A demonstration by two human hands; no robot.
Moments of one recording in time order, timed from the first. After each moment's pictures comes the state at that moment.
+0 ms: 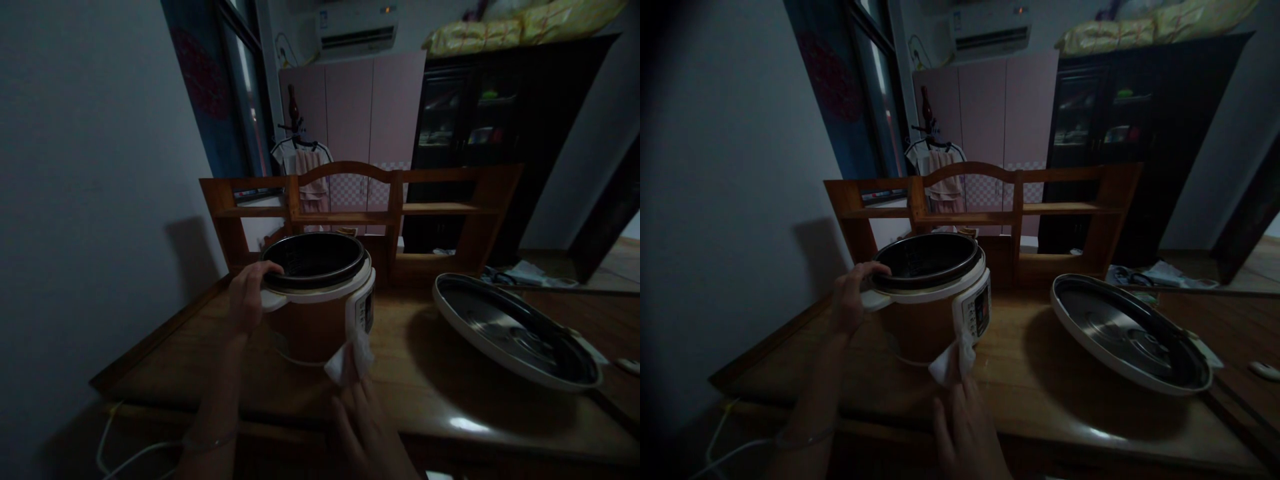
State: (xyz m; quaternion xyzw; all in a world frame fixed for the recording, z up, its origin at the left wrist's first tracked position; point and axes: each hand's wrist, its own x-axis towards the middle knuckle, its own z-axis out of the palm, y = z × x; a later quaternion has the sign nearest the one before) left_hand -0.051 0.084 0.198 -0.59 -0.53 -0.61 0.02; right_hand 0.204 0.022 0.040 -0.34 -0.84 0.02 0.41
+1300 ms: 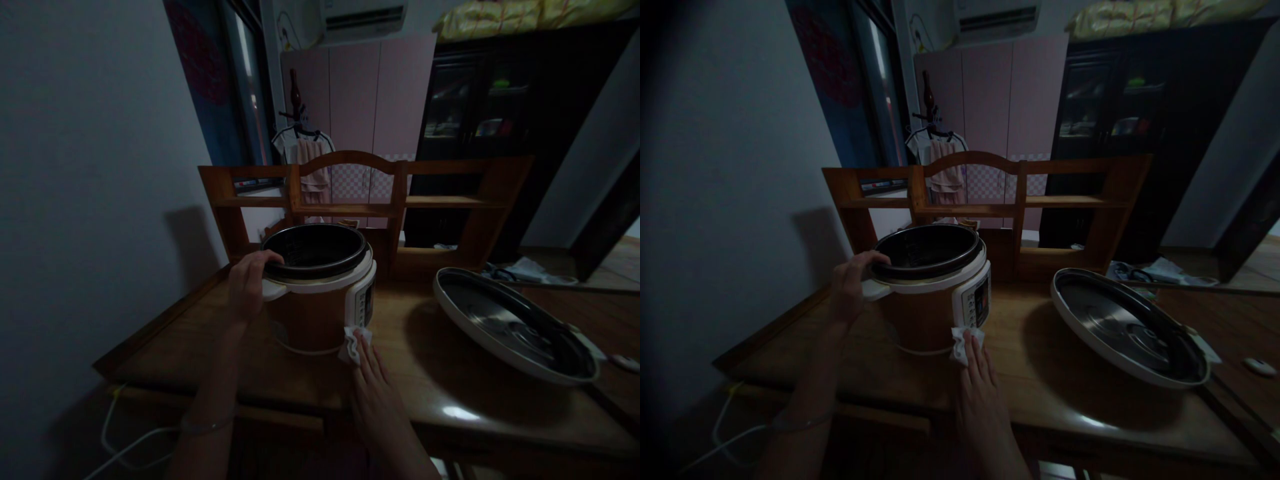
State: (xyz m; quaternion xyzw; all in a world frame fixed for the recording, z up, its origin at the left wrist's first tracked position) left_hand -0.051 0.082 0.201 -0.62 -0.54 -0.57 0.06; right_hand 0.218 0.050 0.014 -0.38 -0.88 -0.08 0.27
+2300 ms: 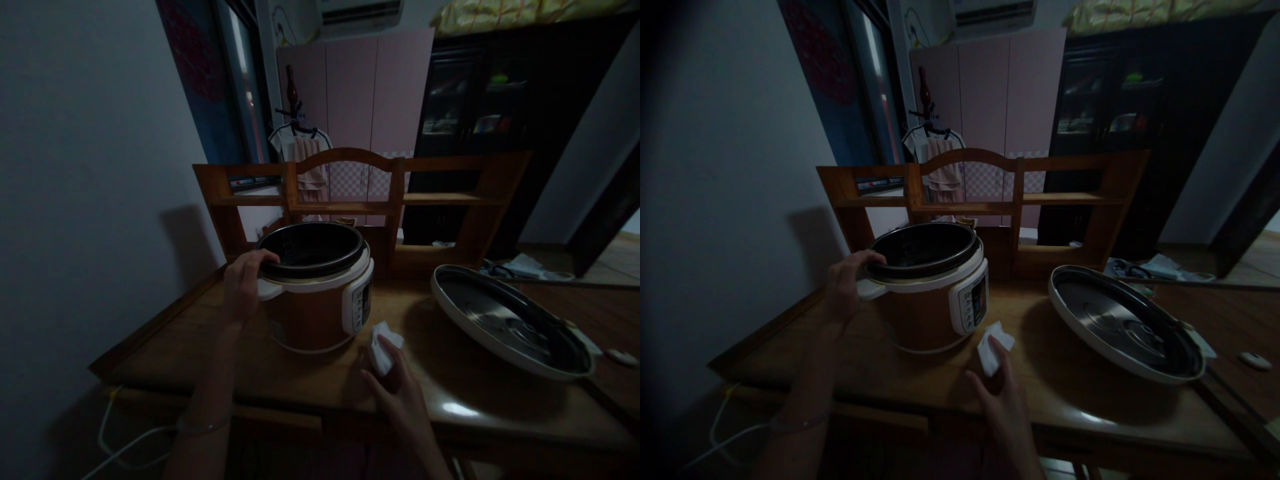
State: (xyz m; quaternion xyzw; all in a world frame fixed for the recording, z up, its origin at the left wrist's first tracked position) left_hand -0.050 0.082 0.200 -0.61 -0.54 -0.58 0.05; right_hand 0.247 0.050 0.033 -0.48 -0.60 0.40 0.50
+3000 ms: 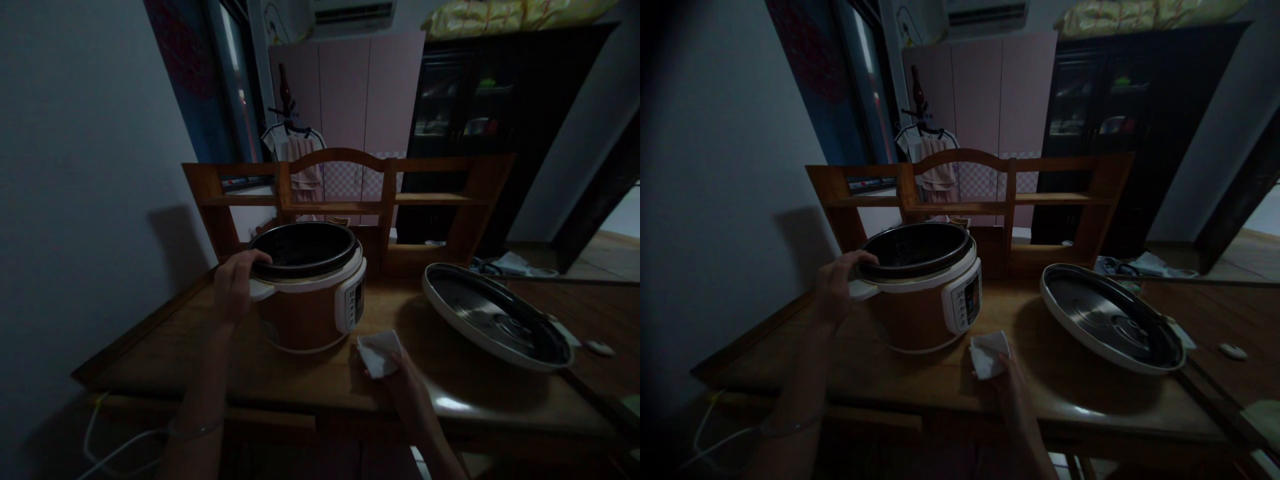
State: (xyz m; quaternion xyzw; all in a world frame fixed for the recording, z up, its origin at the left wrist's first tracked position) left_hand -0.050 0.082 0.200 -0.61 -0.54 -0.58 0.05; right_hand 0.269 0.072 0.013 -0.43 -0.46 0.51 0.58
